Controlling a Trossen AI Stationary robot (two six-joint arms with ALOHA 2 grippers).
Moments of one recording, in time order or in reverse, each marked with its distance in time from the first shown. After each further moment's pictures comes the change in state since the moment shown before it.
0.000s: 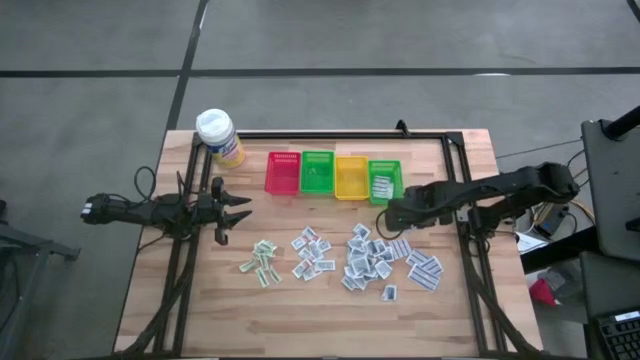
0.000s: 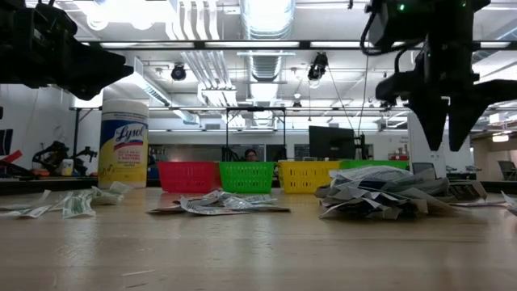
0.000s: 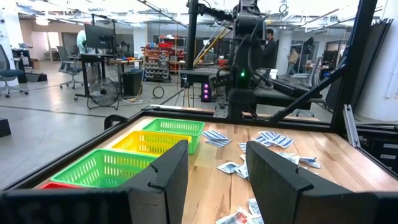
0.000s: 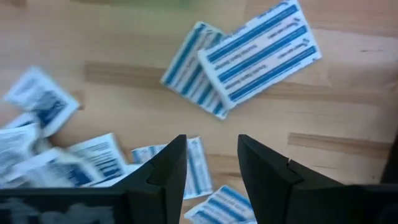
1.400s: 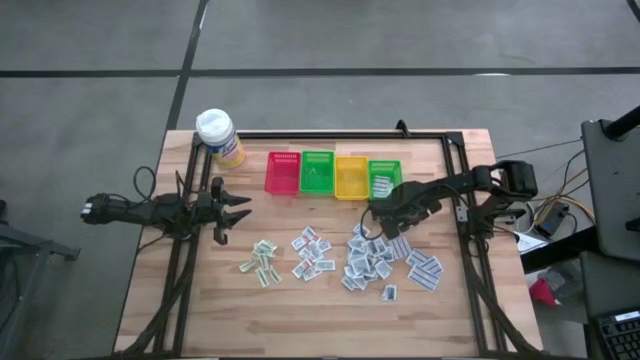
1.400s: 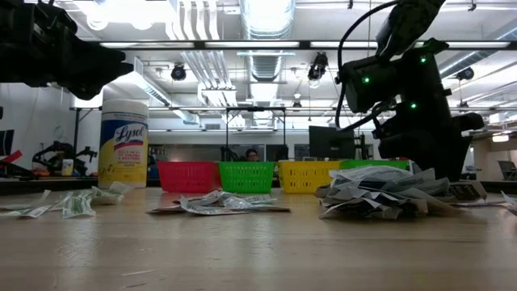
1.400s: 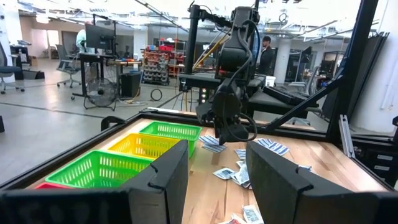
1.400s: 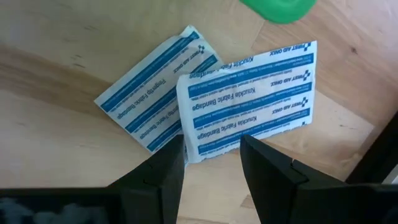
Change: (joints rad) left arm 0.000 0.000 0.000 0.021 0.000 -0.035; right arm -0.126 0.315 0.014 0.027 0.001 -0.469
